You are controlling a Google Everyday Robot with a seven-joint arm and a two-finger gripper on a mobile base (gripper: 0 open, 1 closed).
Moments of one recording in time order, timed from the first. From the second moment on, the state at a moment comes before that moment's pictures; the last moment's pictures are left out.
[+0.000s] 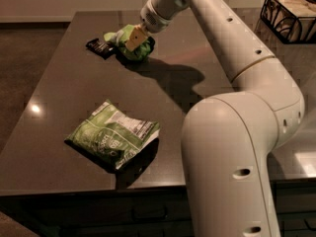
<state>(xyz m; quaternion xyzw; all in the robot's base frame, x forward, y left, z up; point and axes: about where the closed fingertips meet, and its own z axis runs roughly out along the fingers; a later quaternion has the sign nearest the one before) 0.783 0.056 0.897 -0.49 0.80 0.17 0.30</state>
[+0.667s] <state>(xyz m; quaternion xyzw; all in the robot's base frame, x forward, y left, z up) 0.784 0.061 0.890 -0.49 0.80 0.17 0.29</state>
